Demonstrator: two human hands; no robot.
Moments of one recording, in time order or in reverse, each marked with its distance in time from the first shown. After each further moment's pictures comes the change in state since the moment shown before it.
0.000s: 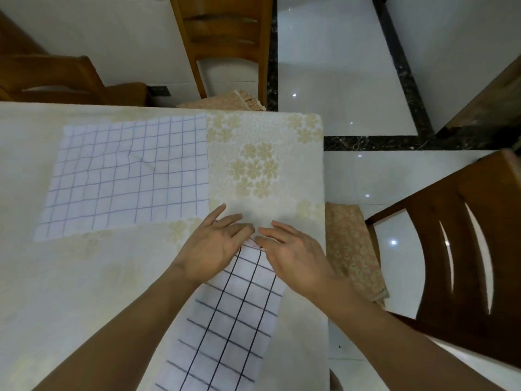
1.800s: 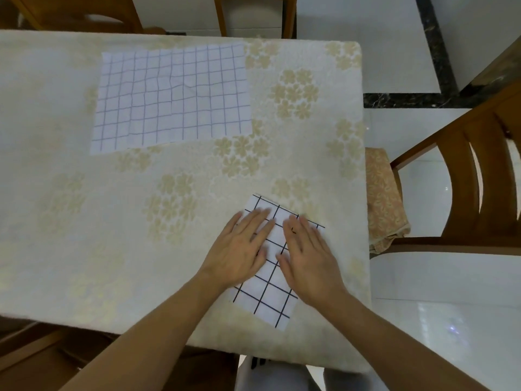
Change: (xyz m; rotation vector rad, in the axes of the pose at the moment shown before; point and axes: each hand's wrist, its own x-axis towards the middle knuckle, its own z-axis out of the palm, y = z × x) left_hand -0.197 0.092 0.027 -0.165 -0.213 -0.181; right_hand -0.158 -0.150 0.086 -0.116 -0.151 0.237
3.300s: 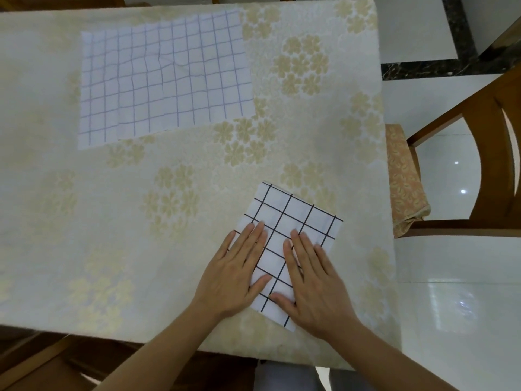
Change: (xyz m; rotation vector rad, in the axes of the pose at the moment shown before) left_hand -0.053 -0.009 0.033 0.020 -0.130 -0.045; right_hand -0.036 -0.028 0.026 -0.065 -0.216 -0.042
